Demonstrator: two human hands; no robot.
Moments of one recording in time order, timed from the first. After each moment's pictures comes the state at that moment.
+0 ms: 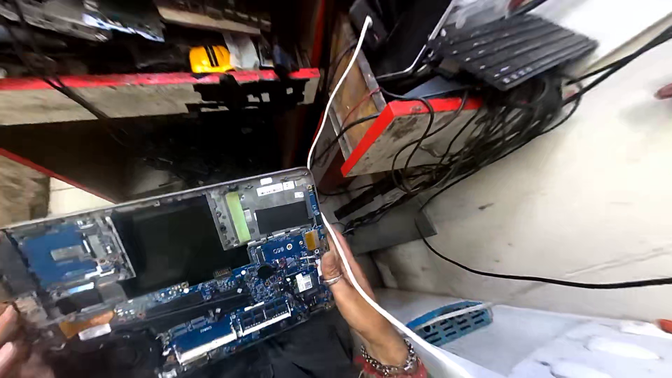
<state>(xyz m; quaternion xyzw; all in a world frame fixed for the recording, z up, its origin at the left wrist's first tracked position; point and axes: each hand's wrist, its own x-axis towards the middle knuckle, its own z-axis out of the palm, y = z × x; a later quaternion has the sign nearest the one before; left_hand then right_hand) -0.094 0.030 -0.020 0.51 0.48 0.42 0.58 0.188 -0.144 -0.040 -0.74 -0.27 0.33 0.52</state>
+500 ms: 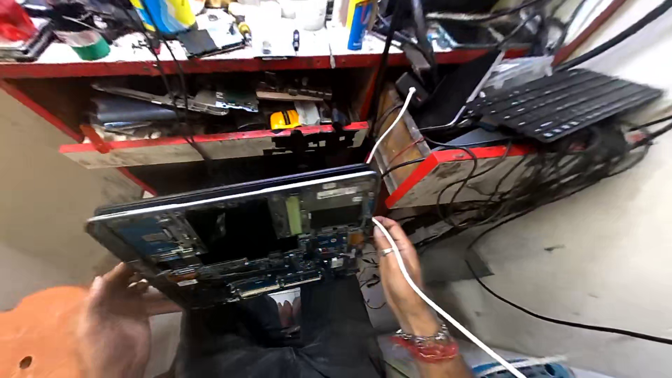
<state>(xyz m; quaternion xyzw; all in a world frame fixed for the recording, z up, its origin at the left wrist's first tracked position) -0.105 0.088 -0.045 0.49 0.41 0.54 0.55 0.225 -0.099 -0.048 -0.67 -0.32 0.22 0.63</state>
